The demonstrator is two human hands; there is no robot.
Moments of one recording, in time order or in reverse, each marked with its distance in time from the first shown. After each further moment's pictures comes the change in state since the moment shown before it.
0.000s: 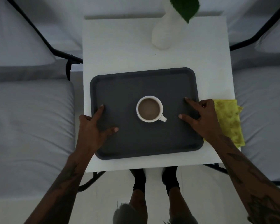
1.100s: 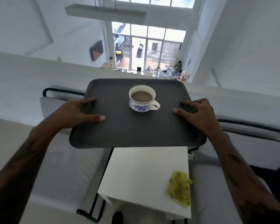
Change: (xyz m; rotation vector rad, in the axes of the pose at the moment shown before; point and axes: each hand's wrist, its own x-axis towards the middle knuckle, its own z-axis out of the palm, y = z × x) left_hand -0.298 0.215 -0.394 -0.134 0.320 0.153; right_hand -0.105 -0.279 -0.428 0.144 0.236 -0.443
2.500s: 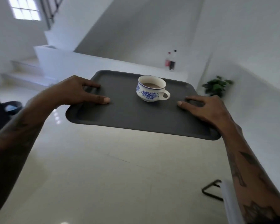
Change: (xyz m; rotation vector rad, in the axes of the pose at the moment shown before) left_hand -0.949 -0.227 -0.201 -0.095 1.195 -1.123; right_hand -0.584 -0.668 0.209 0.395 -0.964 -1.255
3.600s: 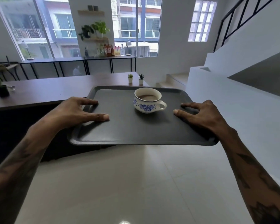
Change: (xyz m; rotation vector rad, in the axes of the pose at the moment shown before) left_hand 0.095 -0.430 -0.363 0.084 0.644 -0.732; right_hand 0.320 -0.547 0.593 0.384 -0.692 -0.691
